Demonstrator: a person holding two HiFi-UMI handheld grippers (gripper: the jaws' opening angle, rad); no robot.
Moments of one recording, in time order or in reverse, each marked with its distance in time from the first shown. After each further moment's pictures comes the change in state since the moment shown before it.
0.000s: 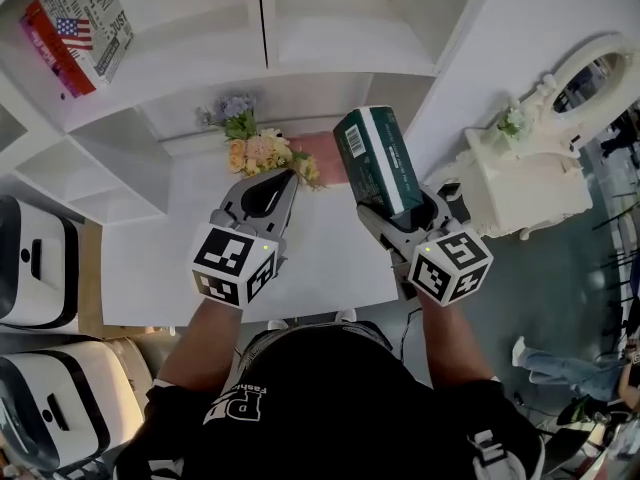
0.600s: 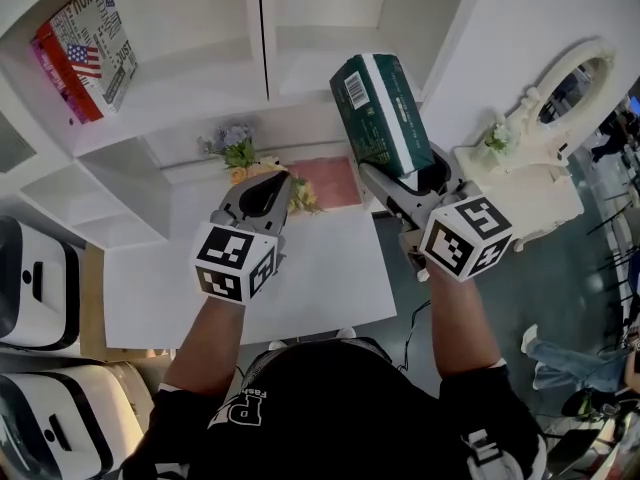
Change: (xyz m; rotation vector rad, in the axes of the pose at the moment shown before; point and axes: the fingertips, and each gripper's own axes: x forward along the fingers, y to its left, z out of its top) left arm 0.007 0.020 0.033 0.039 -0.037 0.024; right arm 0.002 0.005 0.130 -0.121 -0.181 -0.015
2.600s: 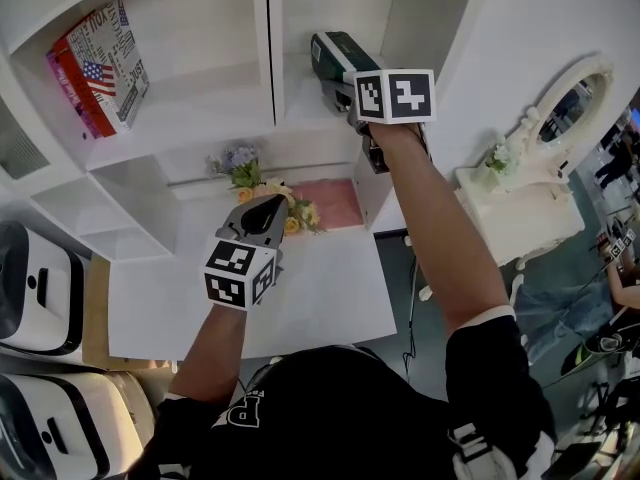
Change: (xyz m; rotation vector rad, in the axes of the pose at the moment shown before) left arm 0.003 0.019 -0.019 -0.016 0.058 0.049; right arm 0.168 -0.082 0.049 0.013 0.245 -0.171
